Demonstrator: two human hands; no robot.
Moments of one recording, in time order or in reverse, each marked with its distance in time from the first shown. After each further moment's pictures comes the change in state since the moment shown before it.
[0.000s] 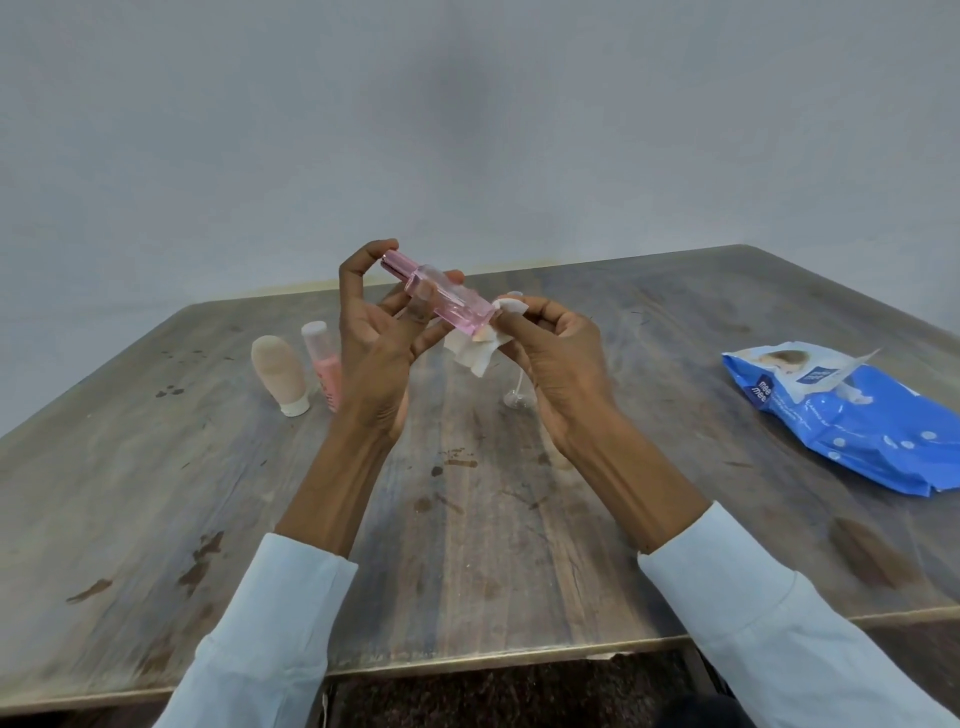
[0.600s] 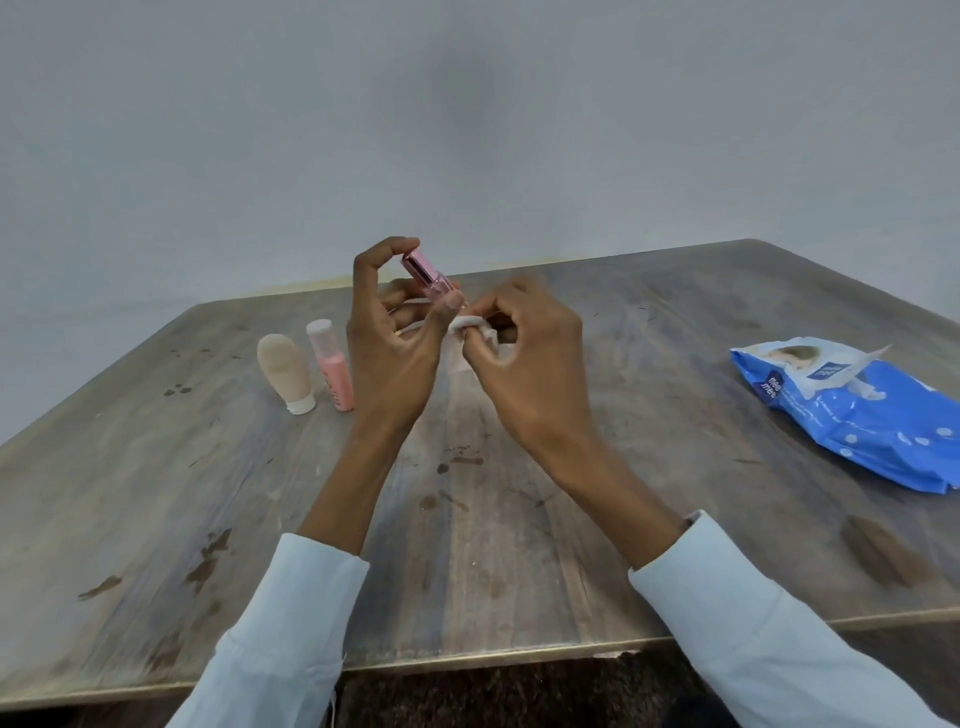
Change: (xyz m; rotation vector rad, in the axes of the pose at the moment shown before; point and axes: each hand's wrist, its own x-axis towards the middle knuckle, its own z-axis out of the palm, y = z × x) left_hand -0.003 -0.004 0.006 0.377 0.104 0.186; right_hand -0.016 0.006 0.017 -0.719 -0.044 -0.776
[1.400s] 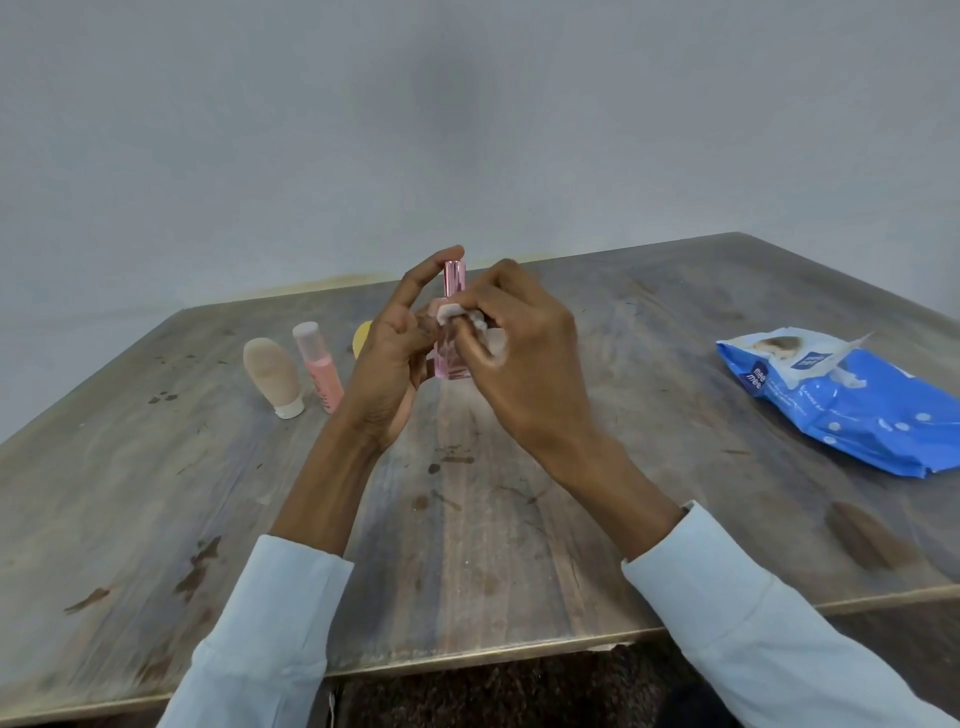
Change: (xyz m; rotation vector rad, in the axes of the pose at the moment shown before) left_hand 0.004 -0.007 -0.007 -0.388 -0.431 -0.313; right_hand 0.004 -0.005 -0.010 -0.132 0.045 -0.208
